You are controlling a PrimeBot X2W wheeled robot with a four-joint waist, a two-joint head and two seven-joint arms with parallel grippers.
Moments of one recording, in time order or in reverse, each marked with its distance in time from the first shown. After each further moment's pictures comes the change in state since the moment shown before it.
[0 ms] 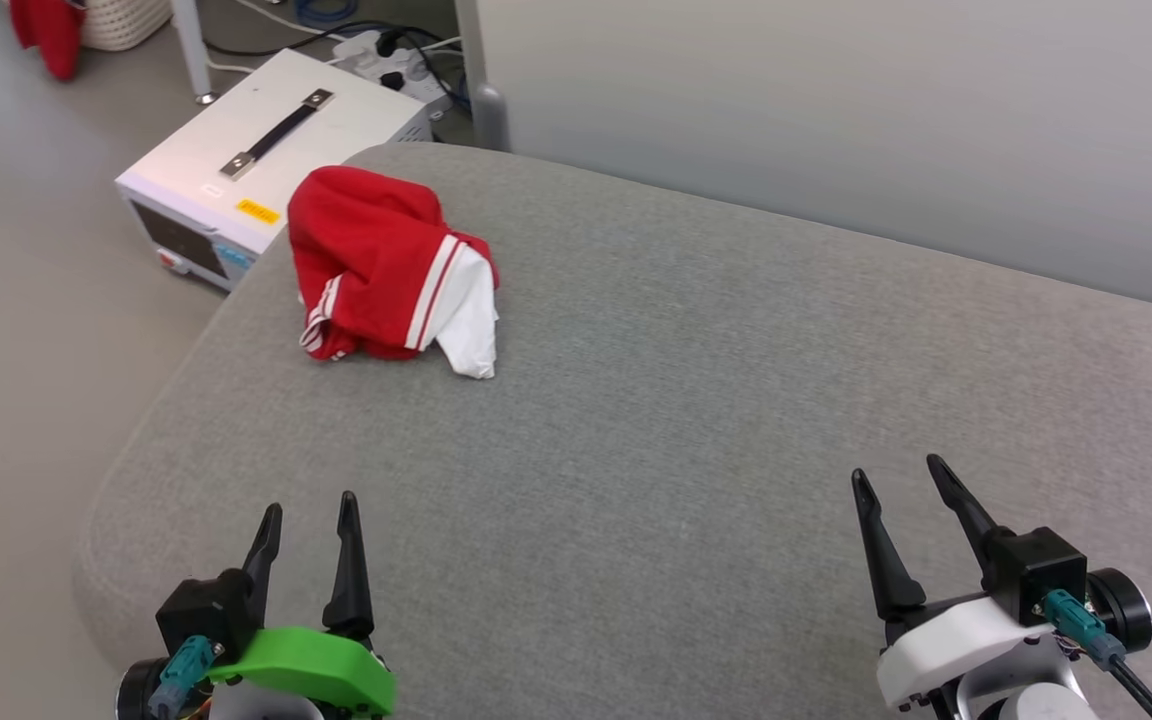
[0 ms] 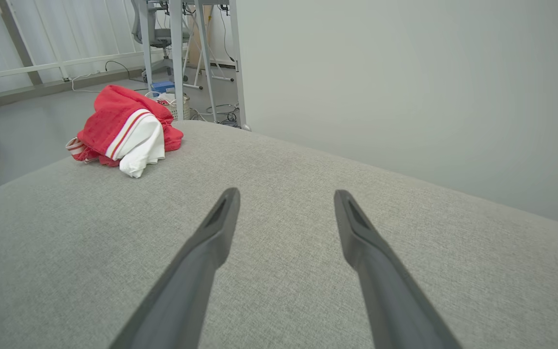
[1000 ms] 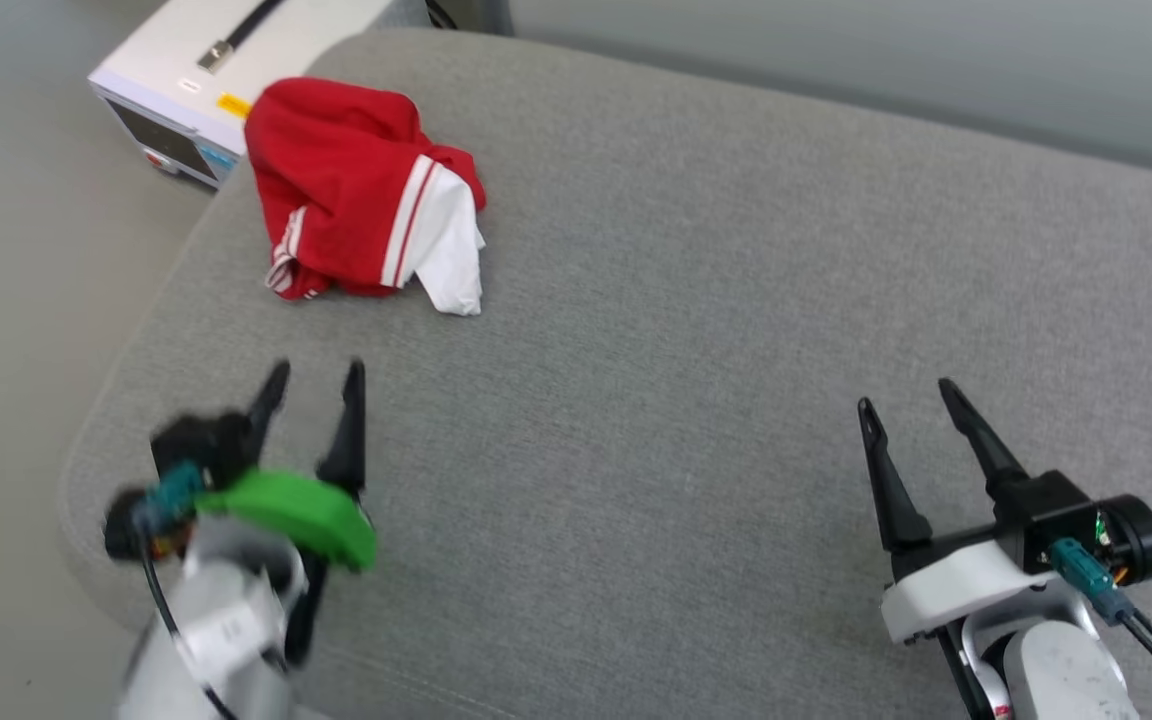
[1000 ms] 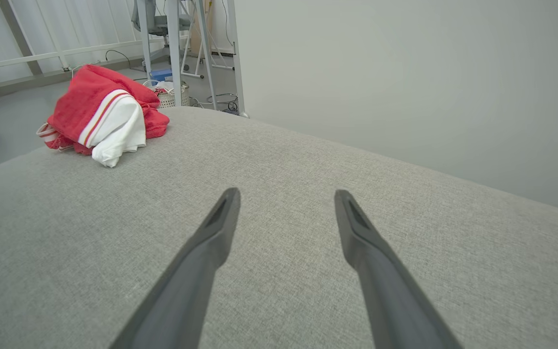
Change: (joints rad) left arm -0.286 0.083 -0.045 0.184 -0.024 -0.086 0.031; right arm -0.082 0.001 -0.010 -0.034 -0.072 0.000 -0.019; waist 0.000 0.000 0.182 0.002
